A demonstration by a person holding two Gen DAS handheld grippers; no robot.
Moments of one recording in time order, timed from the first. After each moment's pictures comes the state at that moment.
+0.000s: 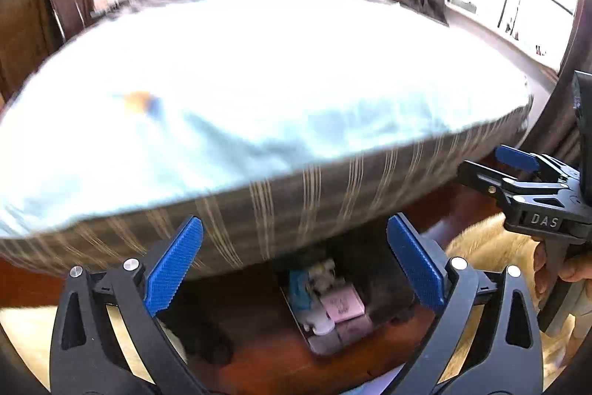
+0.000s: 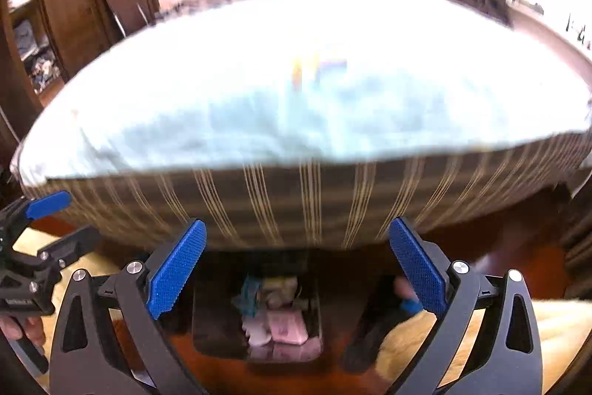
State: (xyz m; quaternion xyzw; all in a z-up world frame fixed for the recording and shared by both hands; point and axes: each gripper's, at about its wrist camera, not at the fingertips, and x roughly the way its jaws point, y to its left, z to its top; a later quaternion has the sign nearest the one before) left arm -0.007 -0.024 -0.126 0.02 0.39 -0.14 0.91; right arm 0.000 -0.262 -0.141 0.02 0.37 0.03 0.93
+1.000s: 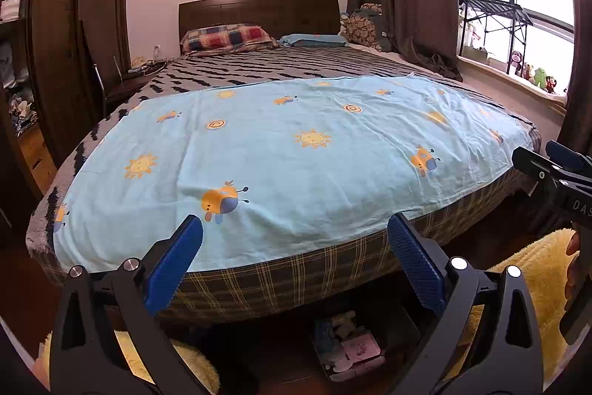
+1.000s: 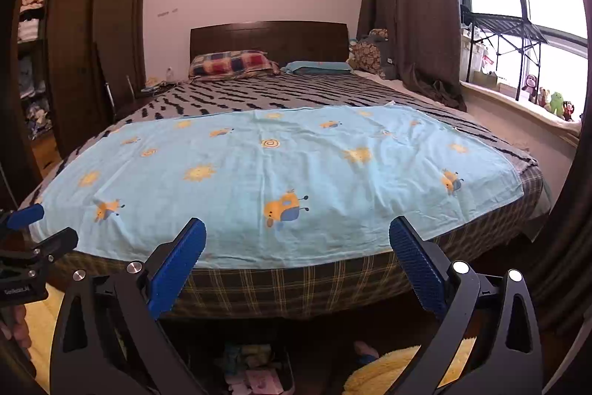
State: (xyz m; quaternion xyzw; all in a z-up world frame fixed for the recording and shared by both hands) left arm -0.046 -0.013 -0.049 0.03 0.28 -0.09 0.95; right arm -0.060 -0.267 -0.048 0.01 0.23 -0.03 0.97
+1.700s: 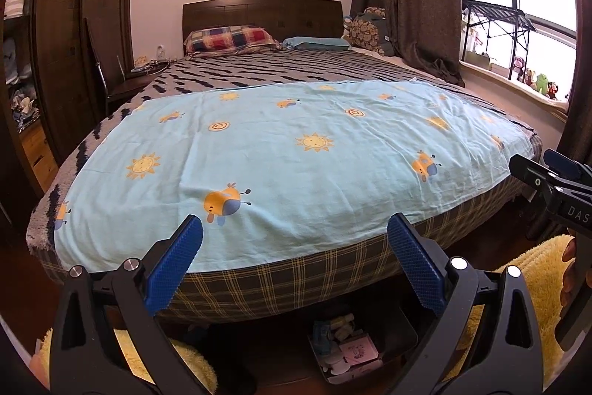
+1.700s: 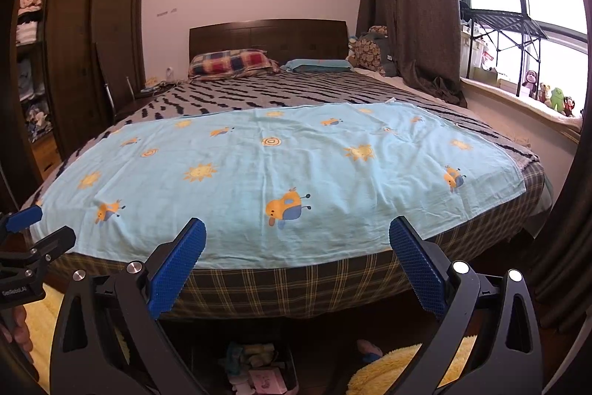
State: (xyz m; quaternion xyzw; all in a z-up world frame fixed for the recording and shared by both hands) left arm -0.047 -0.012 -0.048 0.02 0.28 -0.08 0.96; right arm -0.059 -0.266 -0.050 0.02 0.23 -0.03 0.97
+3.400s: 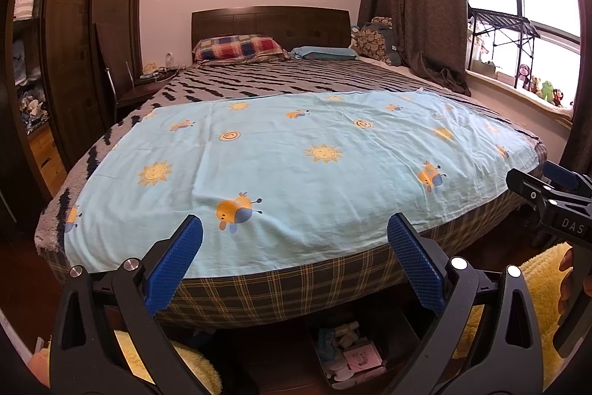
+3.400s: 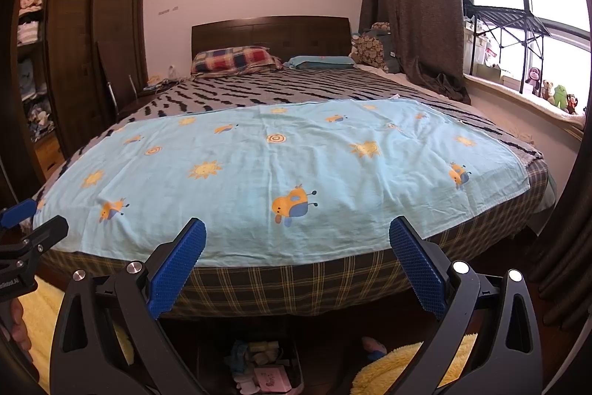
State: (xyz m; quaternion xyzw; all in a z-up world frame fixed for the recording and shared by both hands) left arm -0.054 -0.011 -0.040 0.02 0.26 -0.06 0.96; right arm -0.056 -0.263 -0.050 0.02 0.24 -0.02 0.97
